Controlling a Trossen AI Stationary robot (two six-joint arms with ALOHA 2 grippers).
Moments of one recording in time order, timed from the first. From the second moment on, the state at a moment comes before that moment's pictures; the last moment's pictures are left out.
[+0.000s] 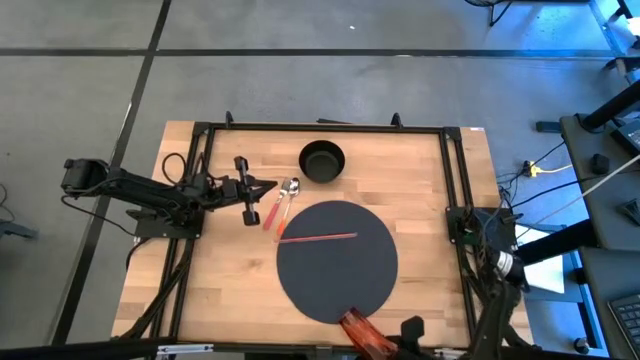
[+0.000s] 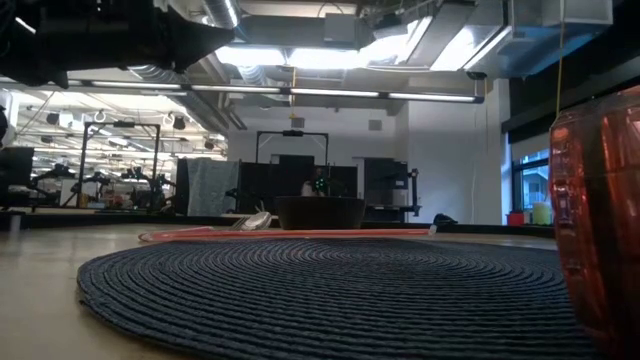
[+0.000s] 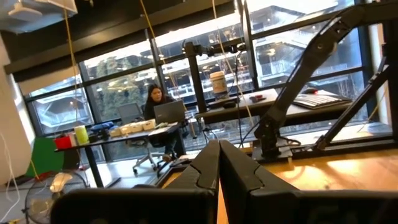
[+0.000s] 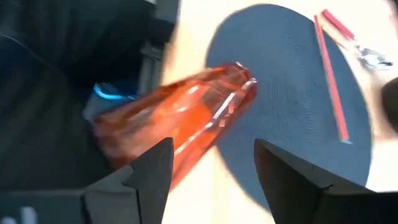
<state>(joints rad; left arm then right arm) 0.01 0.94 0.16 1.04 -0.22 0.27 1.13 2.24 2.11 -1.37 0.75 0.90</state>
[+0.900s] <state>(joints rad) 0.01 0.94 0.16 1.04 -0.23 0.25 1.23 2.32 2.13 -1.44 0.73 1.13</state>
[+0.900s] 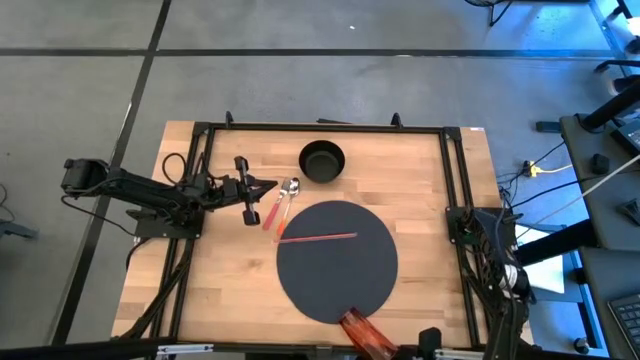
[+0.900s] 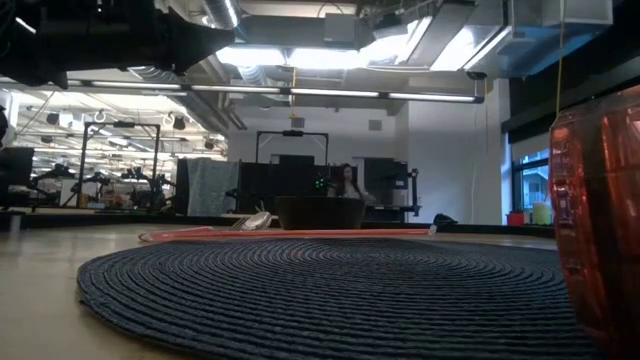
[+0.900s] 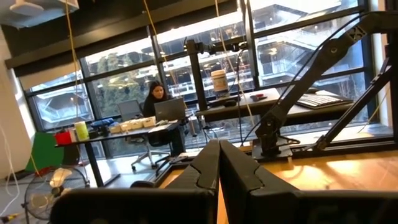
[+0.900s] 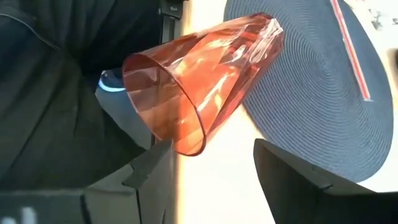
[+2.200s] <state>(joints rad) 0.01 0.95 0.16 1.02 -0.23 0.25 1.22 2.32 1.97 -1.31 0.88 1.09</state>
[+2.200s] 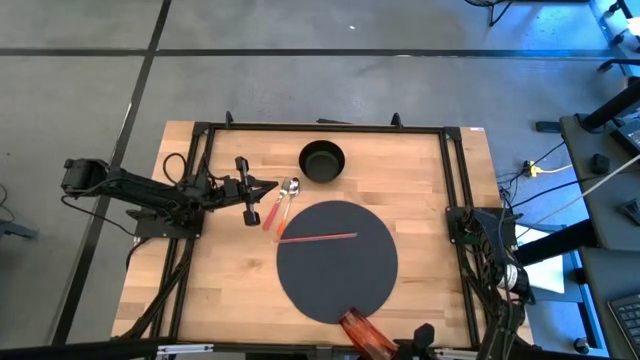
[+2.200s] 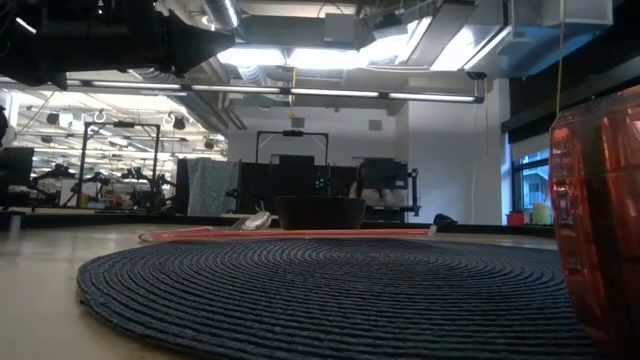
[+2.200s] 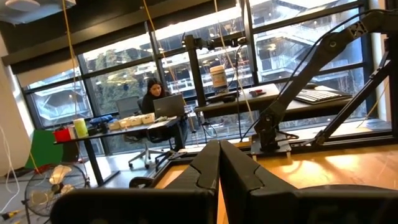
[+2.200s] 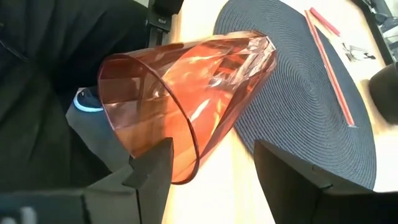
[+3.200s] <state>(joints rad) 0.01 0.95 0.16 1.00 -0.25 0.25 1.14 2.32 1.87 -1.31 0.82 1.18</state>
